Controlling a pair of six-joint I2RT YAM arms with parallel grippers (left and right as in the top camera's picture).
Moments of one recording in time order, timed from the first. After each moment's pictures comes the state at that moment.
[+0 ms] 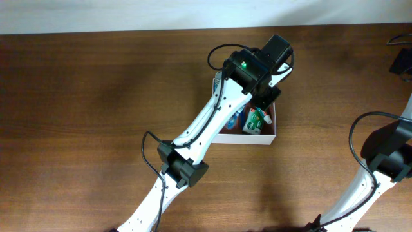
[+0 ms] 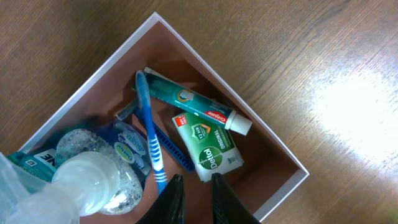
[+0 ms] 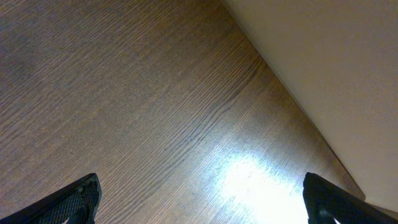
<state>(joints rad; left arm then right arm) -0.78 2.65 3.08 -1.61 0.04 0.04 -0.53 2.29 2.45 -1.32 0.43 0.11</state>
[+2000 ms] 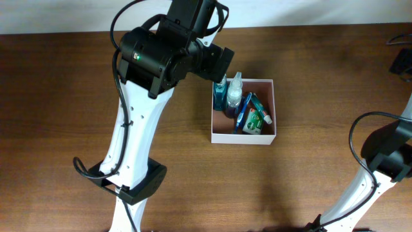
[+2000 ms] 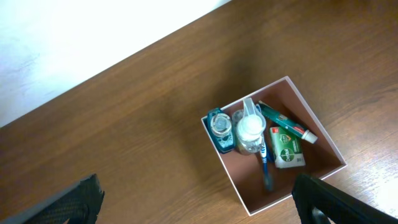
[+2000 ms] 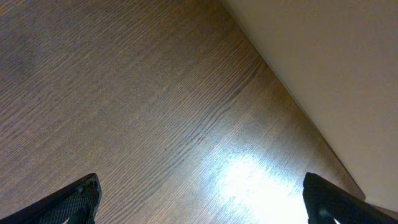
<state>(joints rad) -0.57 2.20 3.04 -1.69 -0.09 0.01 -0.53 2.29 2.45 -1.32 0.43 0.10</state>
